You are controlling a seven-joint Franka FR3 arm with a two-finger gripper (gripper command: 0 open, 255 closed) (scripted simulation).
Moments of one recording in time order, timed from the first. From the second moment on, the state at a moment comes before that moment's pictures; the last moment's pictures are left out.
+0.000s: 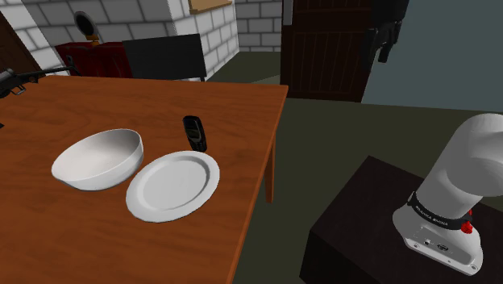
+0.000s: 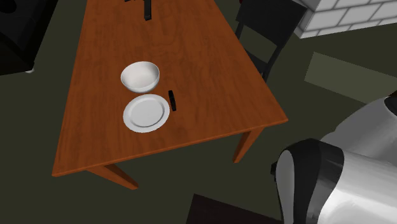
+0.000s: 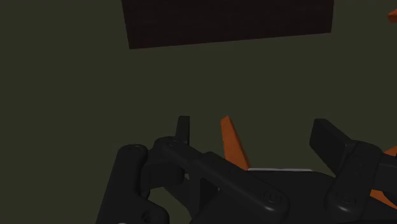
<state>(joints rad) 0.01 -0.77 -0.07 -2.26 -0.06 1.43 0.06</state>
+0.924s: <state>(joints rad) 0.06 -0.59 0.18 -2.18 0.09 1.58 0.38</state>
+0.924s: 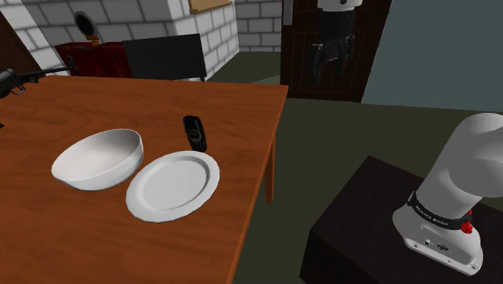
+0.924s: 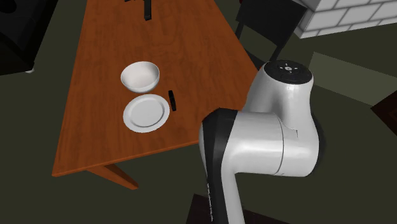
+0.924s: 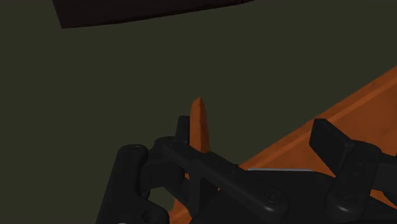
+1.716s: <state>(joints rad) 0.07 -0.26 0.41 -1.92 0.07 1.70 0.71</state>
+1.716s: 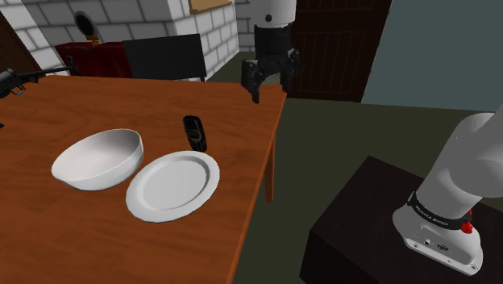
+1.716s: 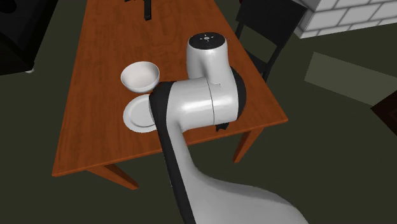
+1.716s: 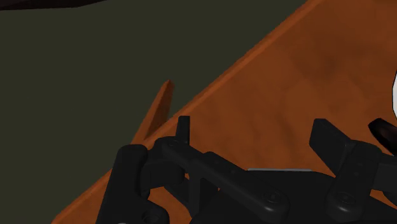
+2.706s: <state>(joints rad) 0.29 0.39 0.57 -1.22 -0.30 1.60 1.14</state>
